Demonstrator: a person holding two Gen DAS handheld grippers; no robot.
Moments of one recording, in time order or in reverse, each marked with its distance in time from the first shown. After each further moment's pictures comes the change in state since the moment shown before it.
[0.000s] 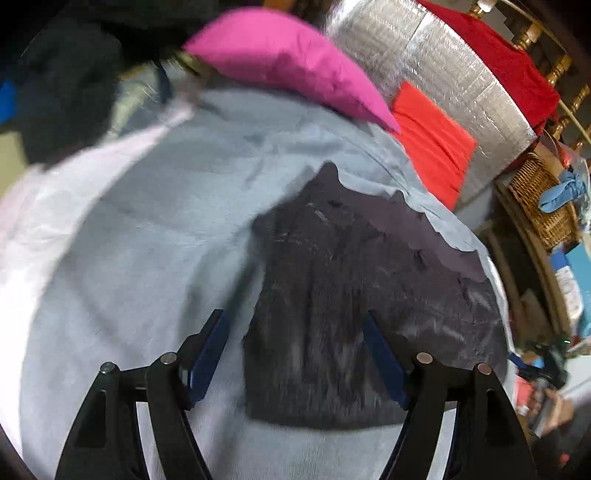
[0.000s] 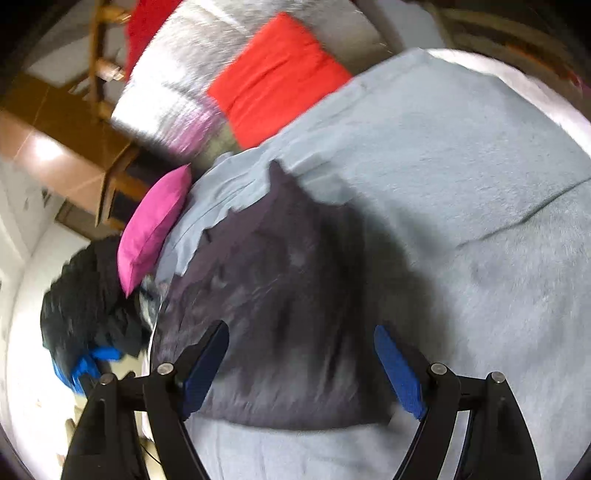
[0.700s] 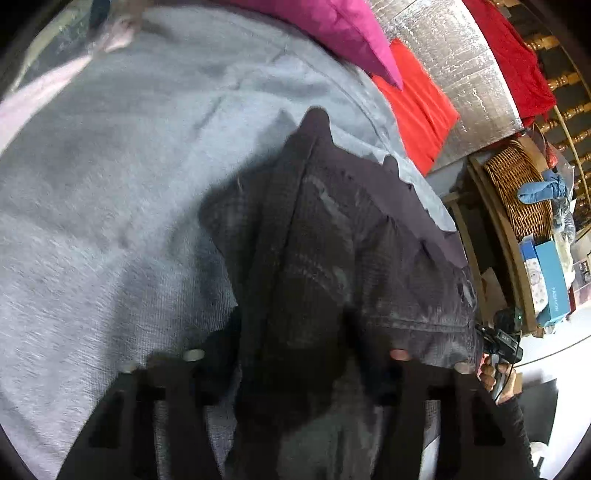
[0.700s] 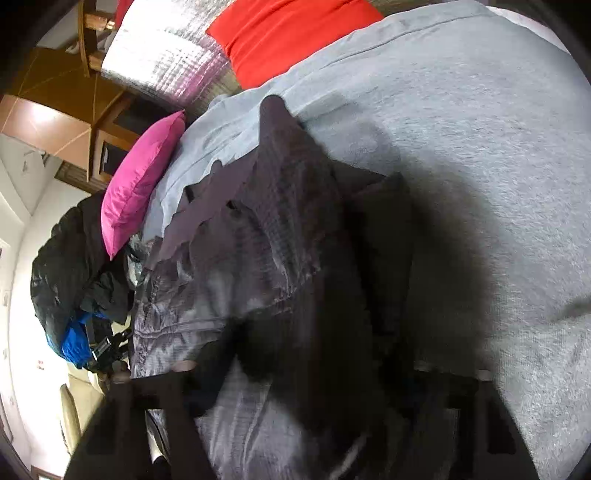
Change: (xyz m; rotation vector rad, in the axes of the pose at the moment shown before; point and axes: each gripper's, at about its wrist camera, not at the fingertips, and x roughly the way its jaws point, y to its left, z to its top) left arm 0.096 0.009 0.031 -0.016 0.201 -0.220; right arm 0.105 0.007 0.022 -0.105 0.217 0.023
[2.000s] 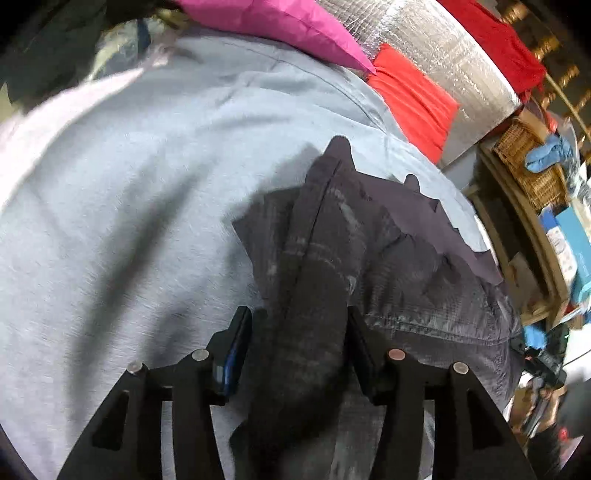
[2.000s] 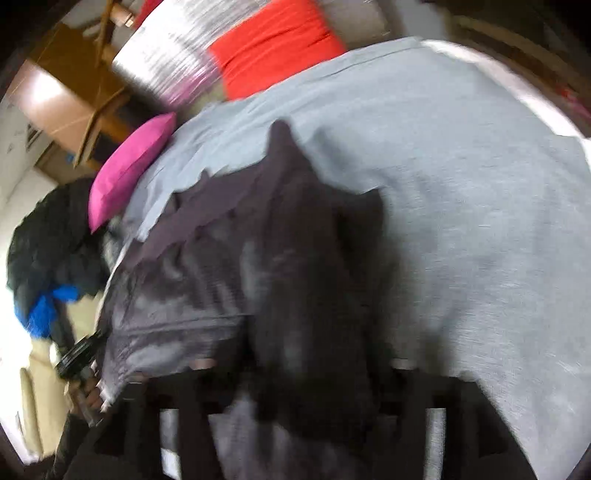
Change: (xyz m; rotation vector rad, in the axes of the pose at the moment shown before) left arm -0.029 -0.068 -0.117 0.069 -0.139 0.221; right arm -0.109 -0.012 -0.129 -0.034 -0.144 -0.199
